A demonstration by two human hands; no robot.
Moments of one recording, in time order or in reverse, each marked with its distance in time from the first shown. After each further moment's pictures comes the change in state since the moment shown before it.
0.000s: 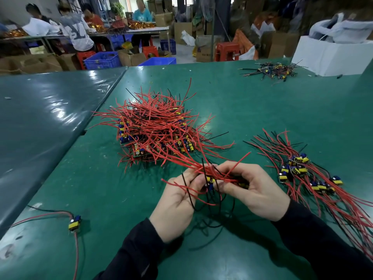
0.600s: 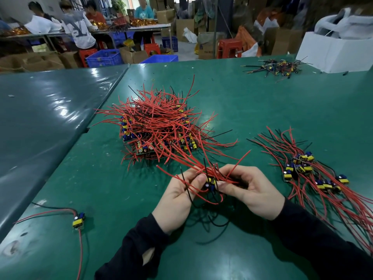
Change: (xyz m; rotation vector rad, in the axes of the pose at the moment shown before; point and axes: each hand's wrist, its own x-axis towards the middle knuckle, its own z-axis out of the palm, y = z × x) left_hand 0.005 0.010 0.003 -0.330 0.051 -0.073; right_hand 0.001 0.011 0.010 0.122 0.011 0.056
